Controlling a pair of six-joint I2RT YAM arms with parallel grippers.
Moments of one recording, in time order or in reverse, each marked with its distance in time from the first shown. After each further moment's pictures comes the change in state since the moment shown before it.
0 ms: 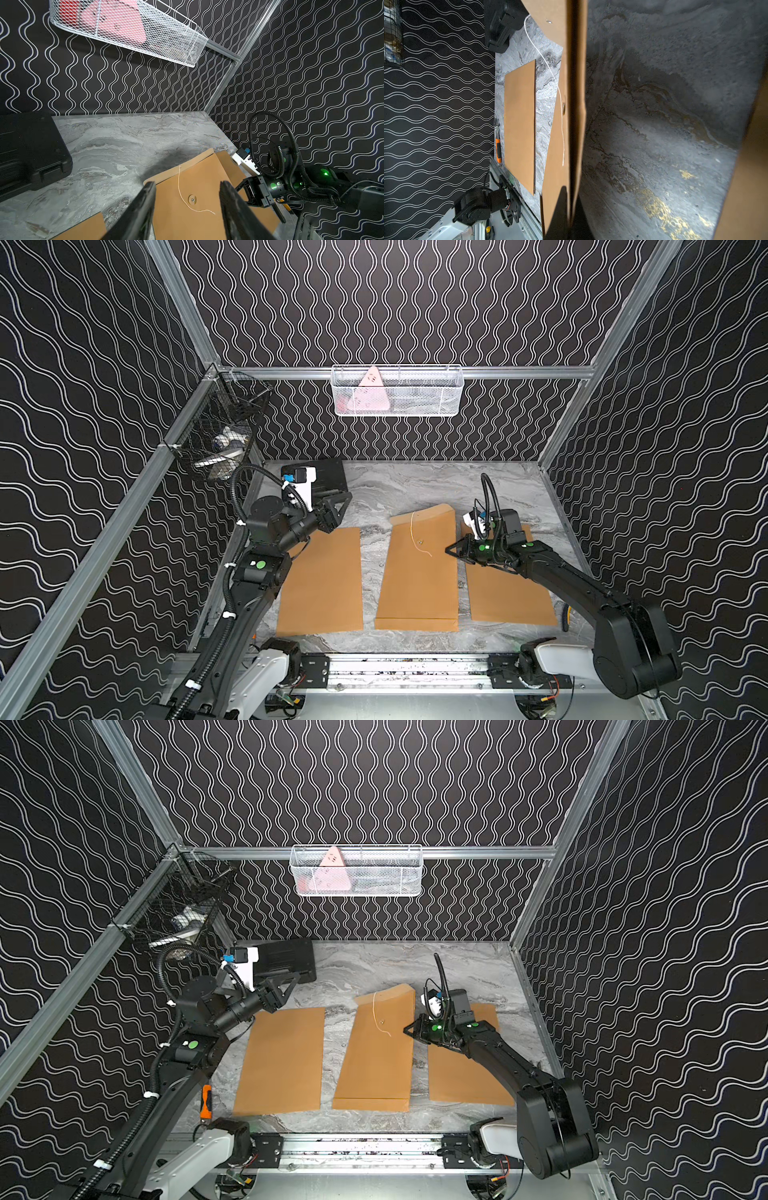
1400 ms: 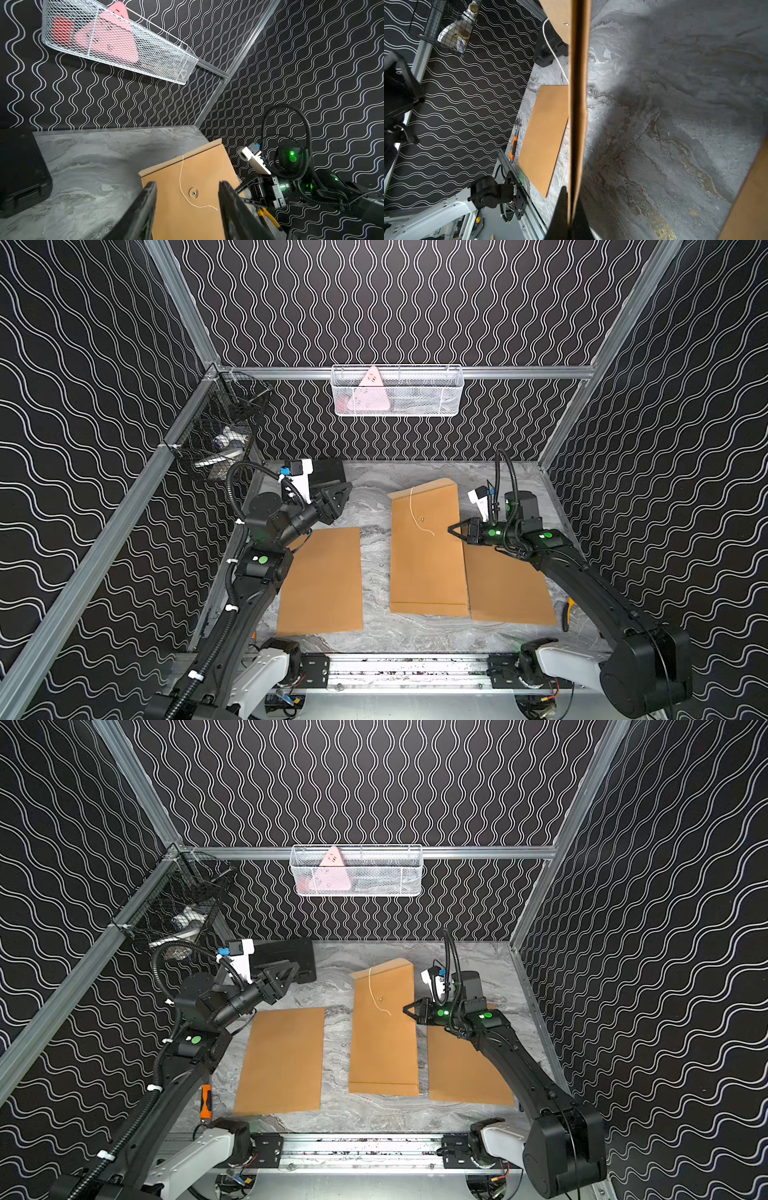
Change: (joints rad) left arm 0.000 0.030 0.019 0.106 0.008 -0.080; right arm -0.027 -0.095 0.168 -0.100 -0.071 -0.156
